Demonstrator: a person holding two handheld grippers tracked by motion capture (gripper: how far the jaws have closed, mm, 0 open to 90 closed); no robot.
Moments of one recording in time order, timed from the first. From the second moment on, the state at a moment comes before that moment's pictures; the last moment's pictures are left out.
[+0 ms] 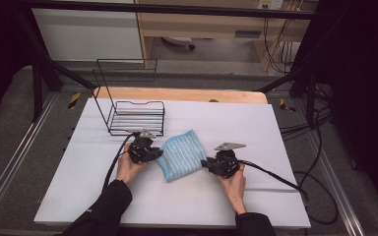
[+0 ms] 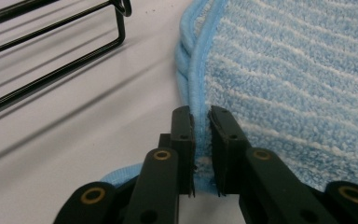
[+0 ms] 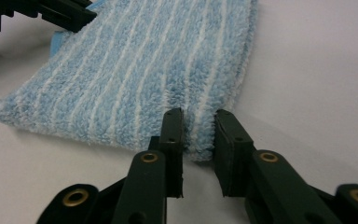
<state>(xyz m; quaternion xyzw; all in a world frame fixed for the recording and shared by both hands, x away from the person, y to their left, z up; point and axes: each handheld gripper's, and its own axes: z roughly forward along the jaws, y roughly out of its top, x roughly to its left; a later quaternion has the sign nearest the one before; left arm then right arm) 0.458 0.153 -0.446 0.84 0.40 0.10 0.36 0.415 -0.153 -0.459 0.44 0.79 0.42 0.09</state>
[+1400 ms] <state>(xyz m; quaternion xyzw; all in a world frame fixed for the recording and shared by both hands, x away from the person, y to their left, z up) 0.370 0.178 -0.430 0.83 0.40 0.13 0.37 0.418 -0.140 -0.432 0.36 0.85 0.37 0.06</state>
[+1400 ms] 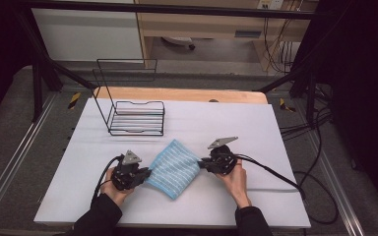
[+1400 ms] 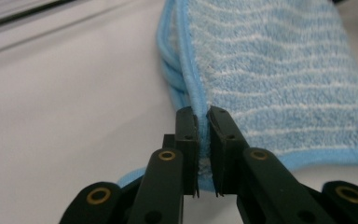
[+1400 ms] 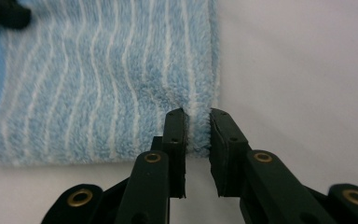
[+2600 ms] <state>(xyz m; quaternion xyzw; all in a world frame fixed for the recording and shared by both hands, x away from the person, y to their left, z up) 0.384 0.166 -0.444 0.85 0.38 0.09 0.35 0.410 -0.142 -0.449 0.46 0.79 0.40 0.08</state>
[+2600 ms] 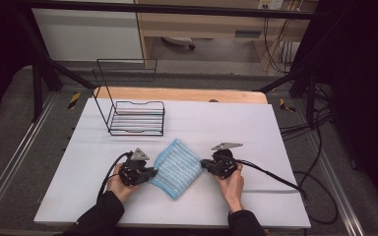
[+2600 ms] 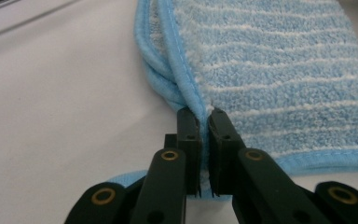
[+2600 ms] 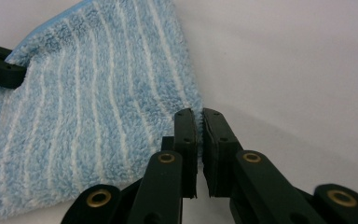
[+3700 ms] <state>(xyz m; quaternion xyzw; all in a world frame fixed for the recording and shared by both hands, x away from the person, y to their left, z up) 0.345 0.184 -0.425 0.82 0.38 0.16 0.38 0.398 -0.120 -0.423 0.38 0.81 0.44 0.12</state>
